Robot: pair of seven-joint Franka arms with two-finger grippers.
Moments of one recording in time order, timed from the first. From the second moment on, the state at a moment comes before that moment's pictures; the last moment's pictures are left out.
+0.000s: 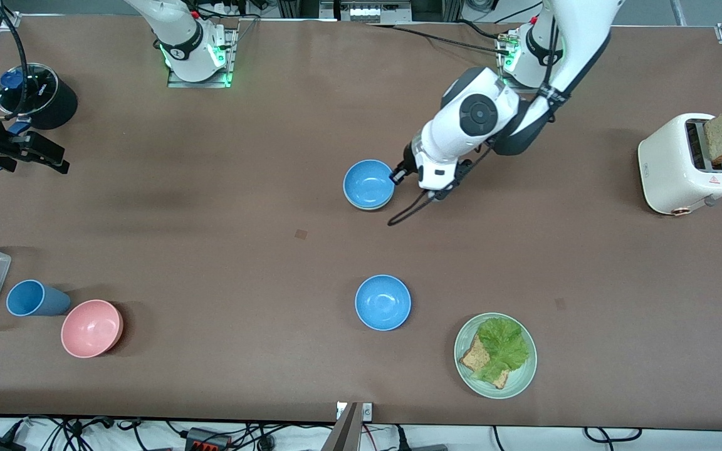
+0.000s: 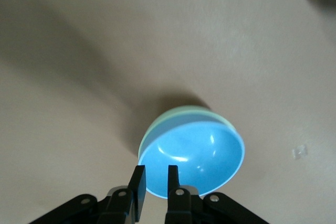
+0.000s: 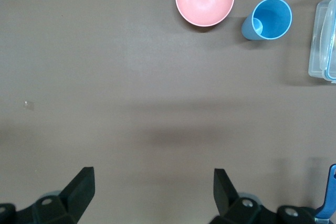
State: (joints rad) left arm 0.14 0.41 -0.83 -2.02 -0.09 2.36 -1.44; right arm 0.00 0.02 -0.04 -1.67 0.00 1.68 -0.01
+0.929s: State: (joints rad) left arm 0.39 0.40 -0.81 -1.59 -0.03 1.81 -0.92; right arm 0.00 0.02 -0.04 -1.67 0.00 1.67 -0.02
